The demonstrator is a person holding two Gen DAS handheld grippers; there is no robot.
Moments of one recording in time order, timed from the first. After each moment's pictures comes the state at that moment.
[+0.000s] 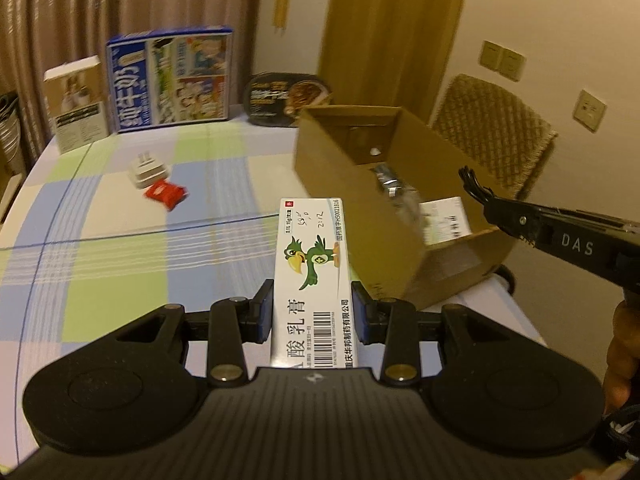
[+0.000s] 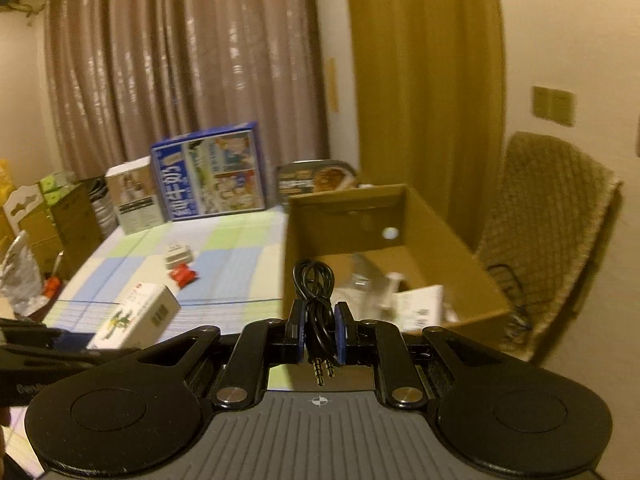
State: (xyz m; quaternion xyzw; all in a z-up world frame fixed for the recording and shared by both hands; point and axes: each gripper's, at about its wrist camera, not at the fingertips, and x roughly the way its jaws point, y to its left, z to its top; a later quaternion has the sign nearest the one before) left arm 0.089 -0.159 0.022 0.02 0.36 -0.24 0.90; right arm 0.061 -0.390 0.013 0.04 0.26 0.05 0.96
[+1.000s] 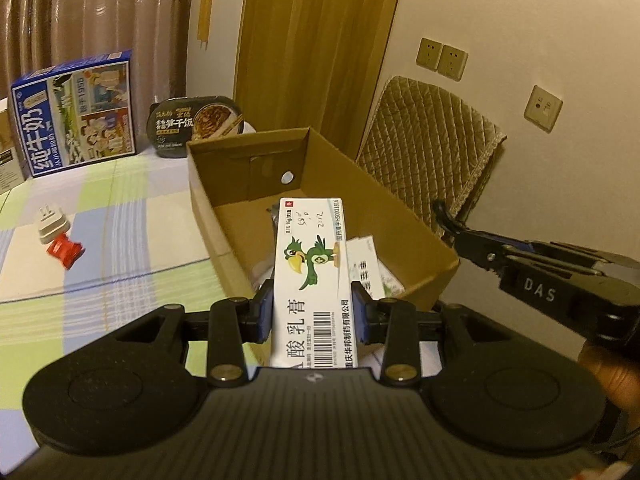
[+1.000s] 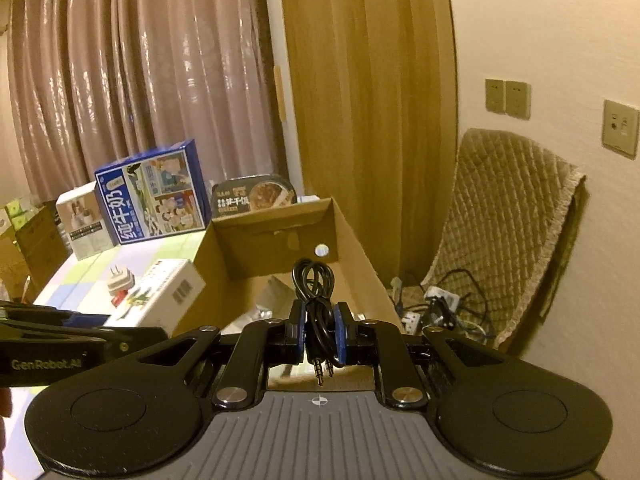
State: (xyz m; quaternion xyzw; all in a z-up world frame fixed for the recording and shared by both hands) left arm 0.126 -0.278 0.045 0.02 0.34 -0.31 0.89; right arm 0.099 -0.476 0.018 0.06 0.25 0.01 0.97
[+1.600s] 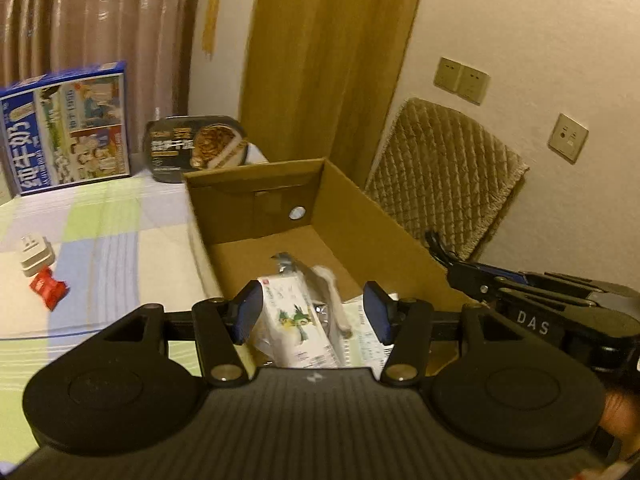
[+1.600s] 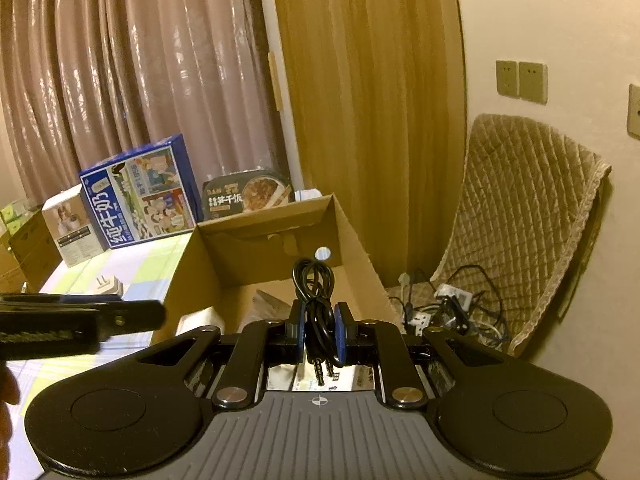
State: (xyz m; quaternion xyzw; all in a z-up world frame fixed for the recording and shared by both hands) left arm 0.191 -0.297 0.036 0.00 0.32 -0.29 0.90; right arm 0.159 -0.488 0.003 0.07 0.27 0.01 0.96
